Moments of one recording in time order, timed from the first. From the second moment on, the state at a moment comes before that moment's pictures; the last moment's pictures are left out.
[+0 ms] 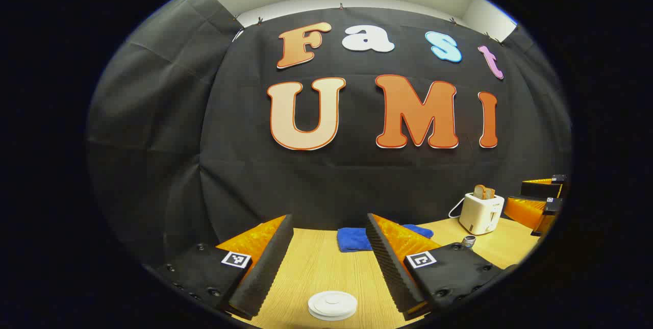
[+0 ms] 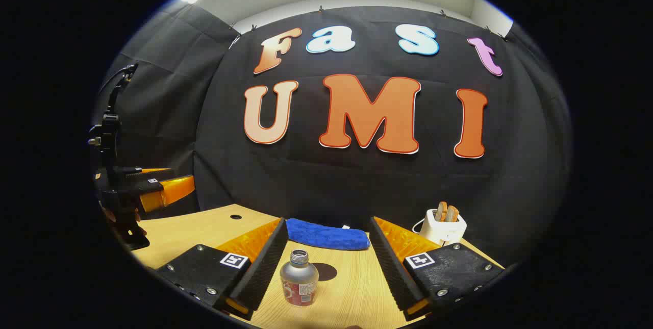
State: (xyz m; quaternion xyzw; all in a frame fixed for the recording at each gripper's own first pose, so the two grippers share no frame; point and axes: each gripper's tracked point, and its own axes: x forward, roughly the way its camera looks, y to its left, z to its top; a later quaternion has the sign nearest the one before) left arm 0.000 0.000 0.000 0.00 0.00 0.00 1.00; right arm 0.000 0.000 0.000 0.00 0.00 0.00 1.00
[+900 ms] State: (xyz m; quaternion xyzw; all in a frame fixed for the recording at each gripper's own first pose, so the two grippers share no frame) left arm -0.004 -0.002 -0.006 0.01 0.01 0.00 1.00; right arm -0.006 0.000 -0.008 0.00 0.00 0.00 1.00
